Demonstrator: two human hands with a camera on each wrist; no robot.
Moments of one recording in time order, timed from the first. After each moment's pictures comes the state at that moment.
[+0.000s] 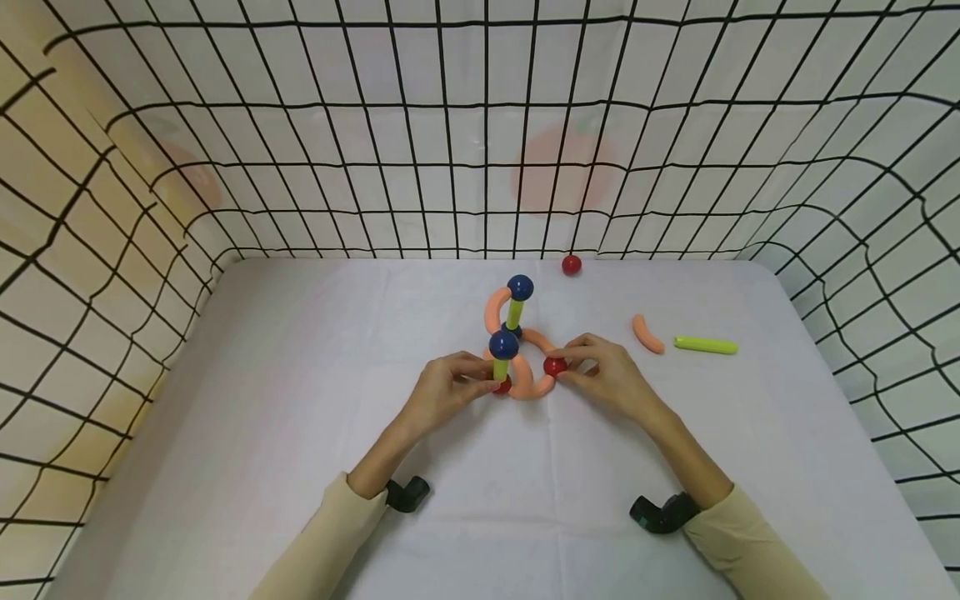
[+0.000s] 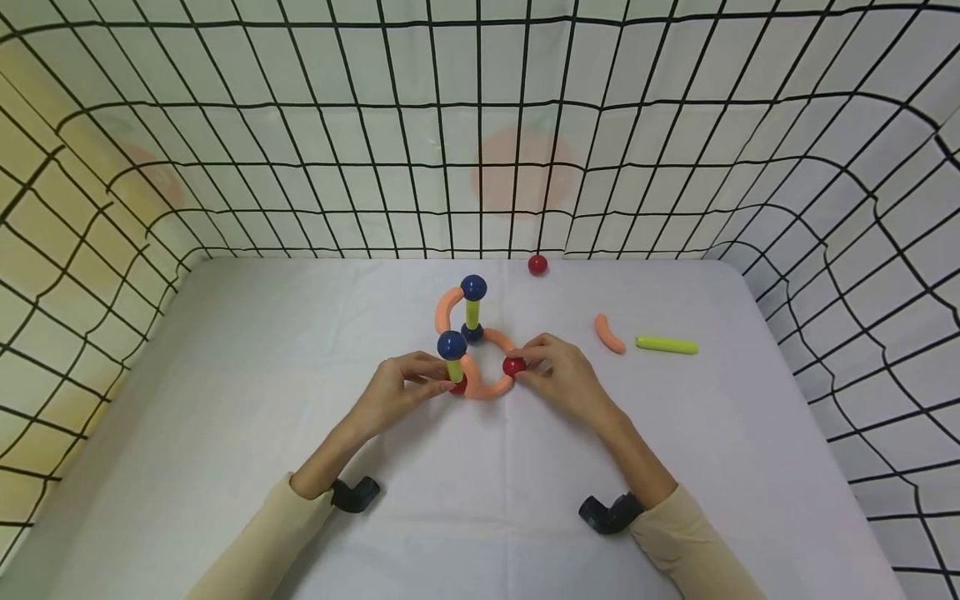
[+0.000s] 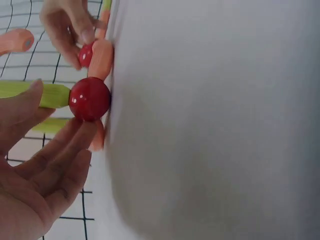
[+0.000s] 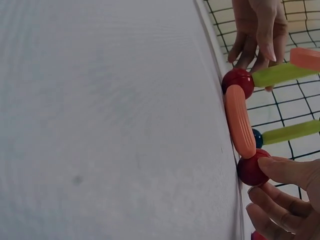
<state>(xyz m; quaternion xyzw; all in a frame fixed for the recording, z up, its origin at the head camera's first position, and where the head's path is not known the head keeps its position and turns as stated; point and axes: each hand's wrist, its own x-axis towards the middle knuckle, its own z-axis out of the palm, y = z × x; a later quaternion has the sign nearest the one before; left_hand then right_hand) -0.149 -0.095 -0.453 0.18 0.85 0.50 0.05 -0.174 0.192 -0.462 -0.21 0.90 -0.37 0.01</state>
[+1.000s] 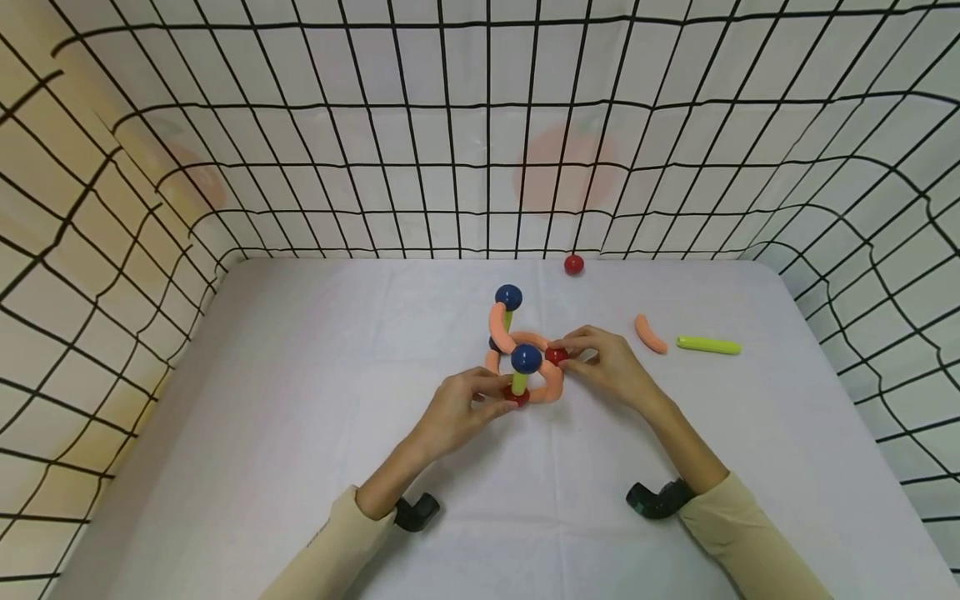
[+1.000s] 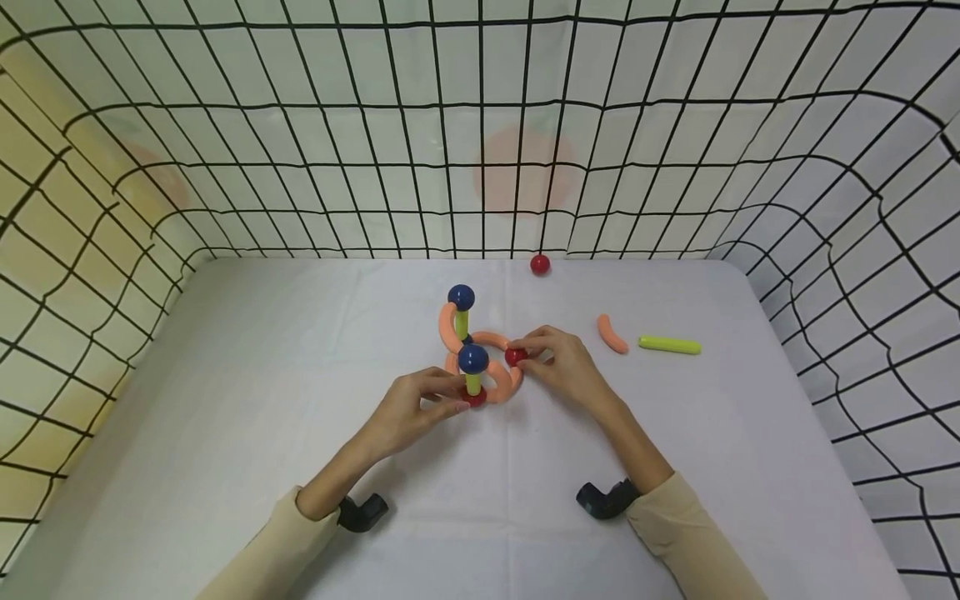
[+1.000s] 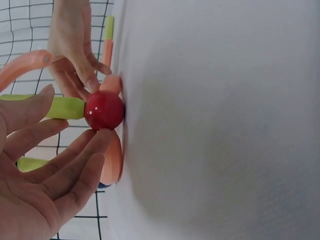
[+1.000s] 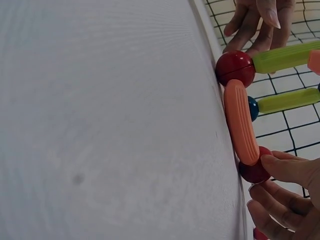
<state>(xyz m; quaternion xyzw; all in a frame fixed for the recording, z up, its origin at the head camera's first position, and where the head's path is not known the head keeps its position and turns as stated) -0.123 -0.079 -0.444 0.22 0.86 0.46 0.06 -0.189 0.192 -0.461 -0.20 0.90 -0.39 0.03</state>
